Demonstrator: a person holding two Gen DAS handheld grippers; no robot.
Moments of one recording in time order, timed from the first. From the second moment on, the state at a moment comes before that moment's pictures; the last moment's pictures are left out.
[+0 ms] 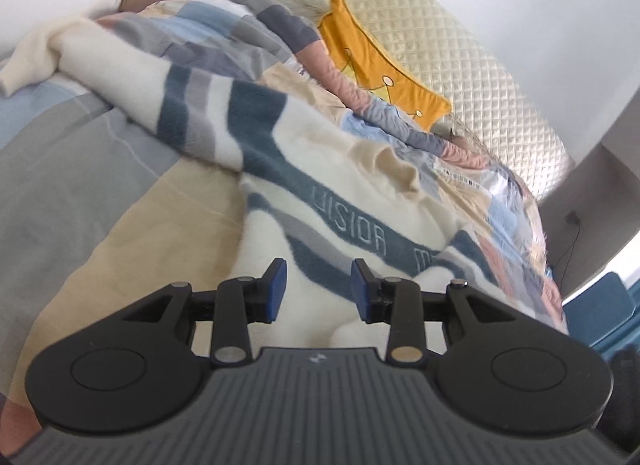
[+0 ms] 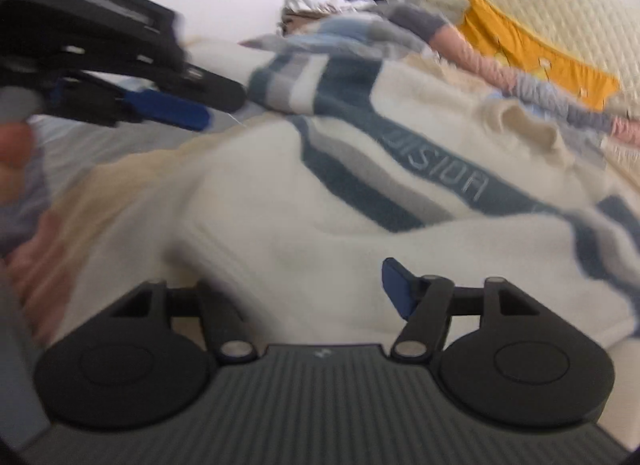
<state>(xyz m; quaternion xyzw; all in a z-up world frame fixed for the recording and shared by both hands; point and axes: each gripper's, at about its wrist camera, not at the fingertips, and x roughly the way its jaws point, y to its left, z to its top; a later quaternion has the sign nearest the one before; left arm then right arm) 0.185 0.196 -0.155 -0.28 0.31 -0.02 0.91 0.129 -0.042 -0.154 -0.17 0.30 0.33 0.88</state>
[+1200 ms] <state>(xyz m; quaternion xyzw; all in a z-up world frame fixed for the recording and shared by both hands) 0.207 0.064 -0.211 -0.07 0.45 -0.06 0.89 0.204 -0.140 -0.197 0.03 0.38 0.16 0.91</state>
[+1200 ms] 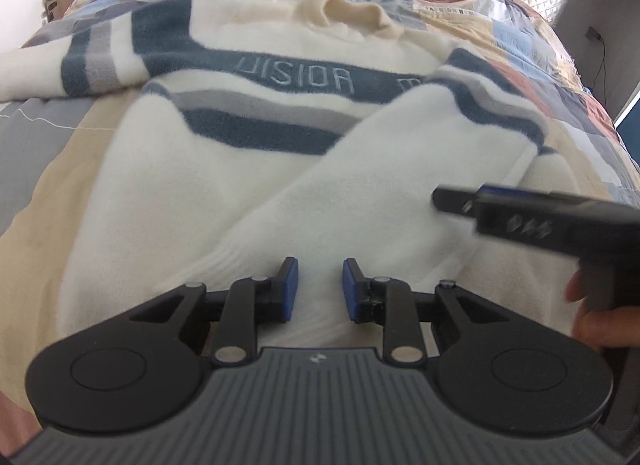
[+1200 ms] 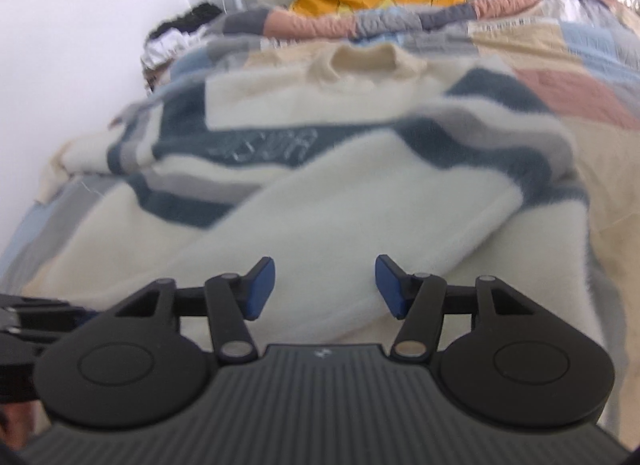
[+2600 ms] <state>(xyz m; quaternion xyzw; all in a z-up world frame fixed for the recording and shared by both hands) 0.308 0.483 -0.241 -0.51 0.21 0.19 0.81 0.226 -0.154 -0.198 0.11 0.39 0.16 0.90</state>
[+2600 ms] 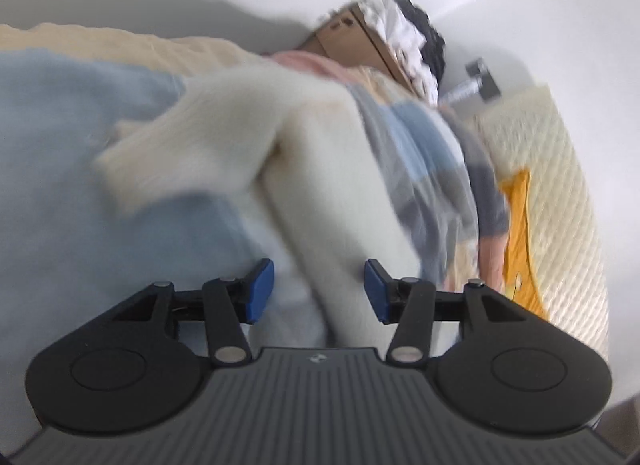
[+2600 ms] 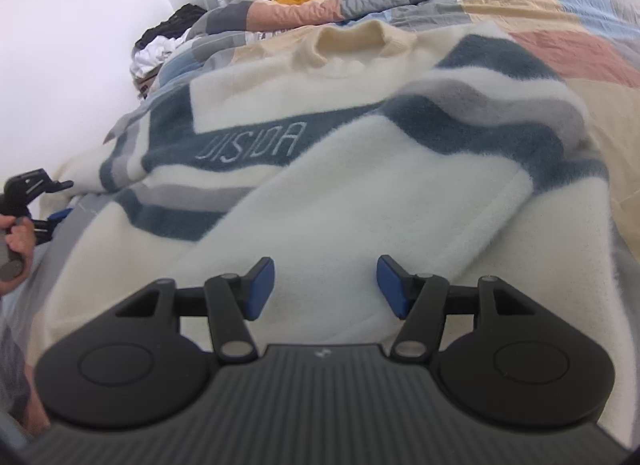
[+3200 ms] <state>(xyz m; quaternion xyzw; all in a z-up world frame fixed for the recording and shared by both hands) 0.398 0.533 -0.220 -0.38 0.20 0.28 0.86 0.237 -0.136 -0.204 0.08 0.40 0.14 0.90</state>
